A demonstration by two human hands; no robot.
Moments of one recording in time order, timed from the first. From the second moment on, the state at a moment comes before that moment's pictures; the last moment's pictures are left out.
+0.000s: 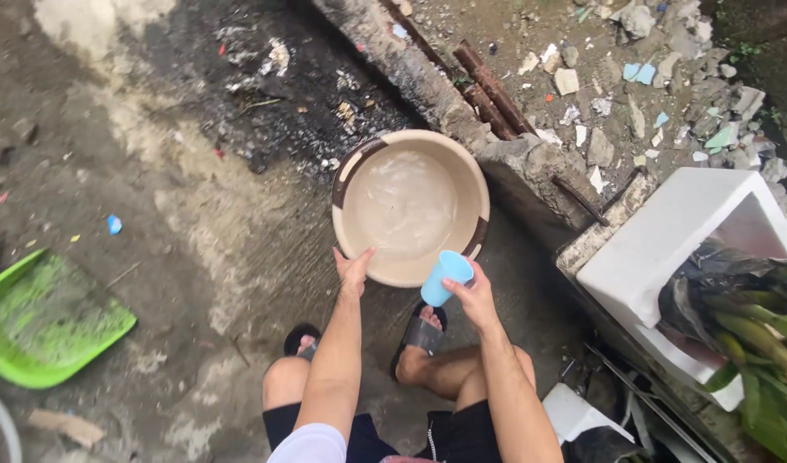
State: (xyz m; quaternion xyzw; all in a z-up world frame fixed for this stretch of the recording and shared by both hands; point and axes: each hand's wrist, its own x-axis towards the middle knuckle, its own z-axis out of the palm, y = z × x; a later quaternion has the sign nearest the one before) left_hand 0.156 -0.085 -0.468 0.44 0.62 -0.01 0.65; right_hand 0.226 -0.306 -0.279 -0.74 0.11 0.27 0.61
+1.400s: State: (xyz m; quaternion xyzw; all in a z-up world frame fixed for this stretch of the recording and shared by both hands) left_hand 0.063 -0.073 -0.476 0.53 0.57 -0.09 0.62; right_hand 0.285 -0.262 -0.458 -0.90 0.03 0.12 0.42
